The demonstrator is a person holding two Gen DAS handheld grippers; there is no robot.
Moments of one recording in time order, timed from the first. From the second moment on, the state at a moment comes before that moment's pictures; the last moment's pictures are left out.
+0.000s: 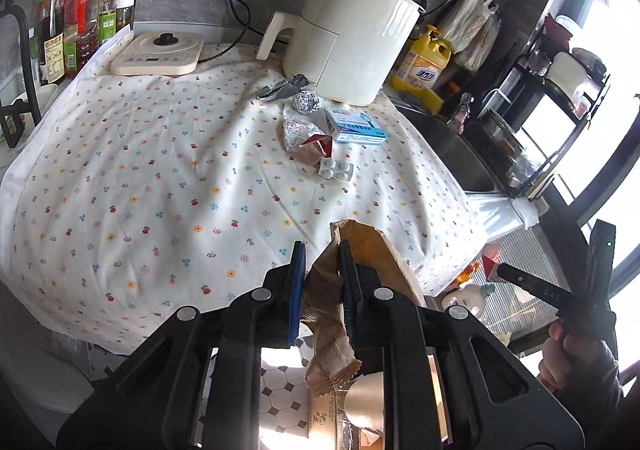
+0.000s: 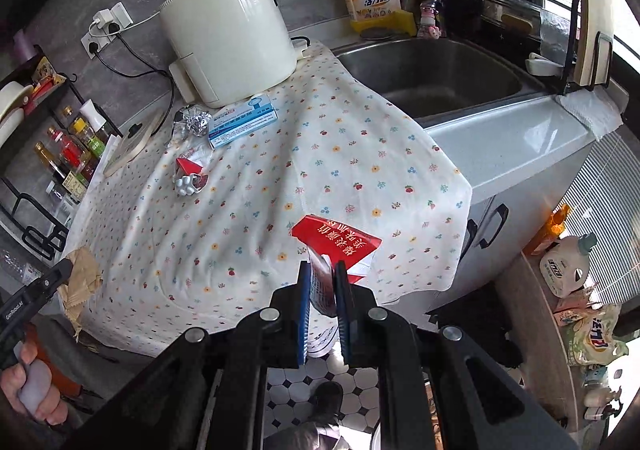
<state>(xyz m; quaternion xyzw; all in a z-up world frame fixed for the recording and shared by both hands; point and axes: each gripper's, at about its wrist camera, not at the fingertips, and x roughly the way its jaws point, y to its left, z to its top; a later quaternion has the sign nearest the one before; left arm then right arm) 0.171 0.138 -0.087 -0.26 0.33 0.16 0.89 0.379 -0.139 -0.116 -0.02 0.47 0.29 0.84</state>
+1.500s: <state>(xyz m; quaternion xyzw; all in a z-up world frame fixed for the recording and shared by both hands) 0.224 -0.146 -0.194 -0.20 0.47 -0.07 0.86 0.275 -0.416 -0.179 0.03 0.51 0.15 0.84</state>
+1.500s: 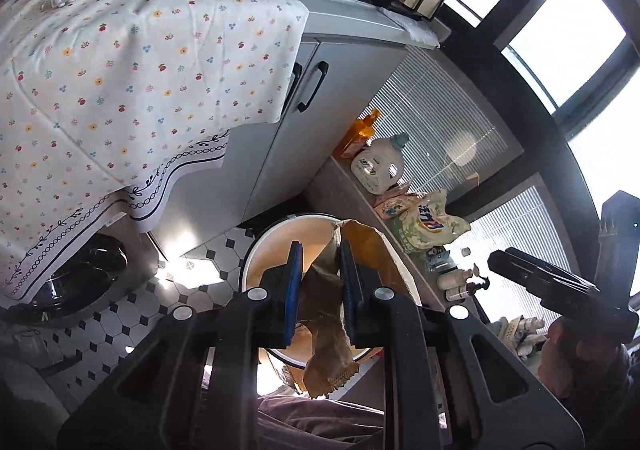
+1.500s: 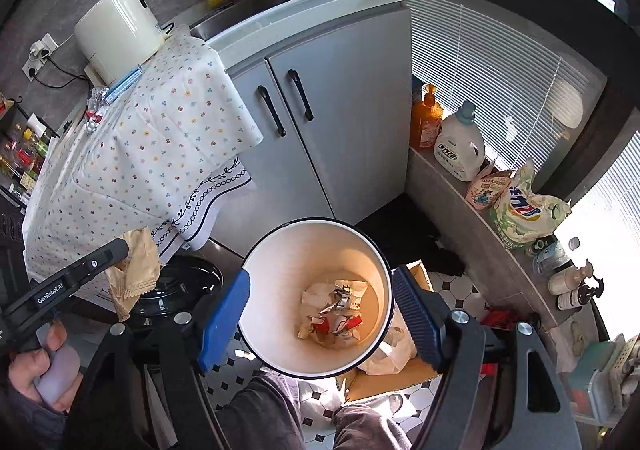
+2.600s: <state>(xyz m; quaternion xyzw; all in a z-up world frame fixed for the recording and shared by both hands) 0.247 -0.014 -0.118 -0.18 0.39 0.00 0.90 0.306 -0.297 -0.133 0.02 0.47 0.20 0.86</state>
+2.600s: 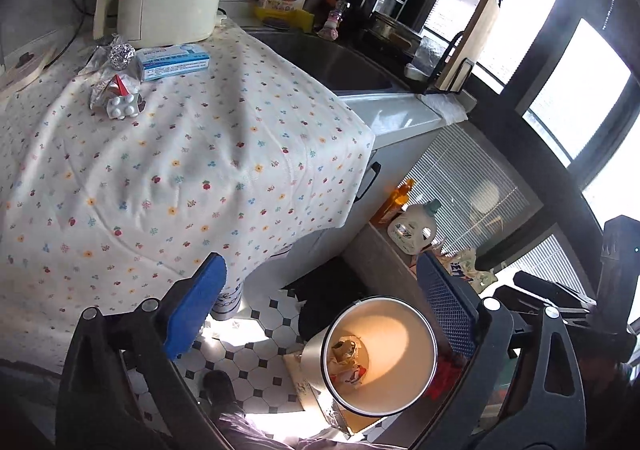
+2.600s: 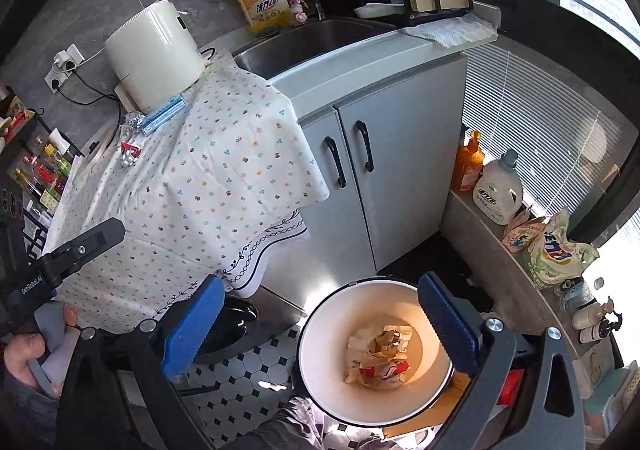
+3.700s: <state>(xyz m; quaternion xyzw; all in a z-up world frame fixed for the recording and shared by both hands) 0.260 0.292 -0.140 -0.30 0.30 0.13 0.90 0.397 0.038 -0.117 -0.07 0.49 0.32 0.81</state>
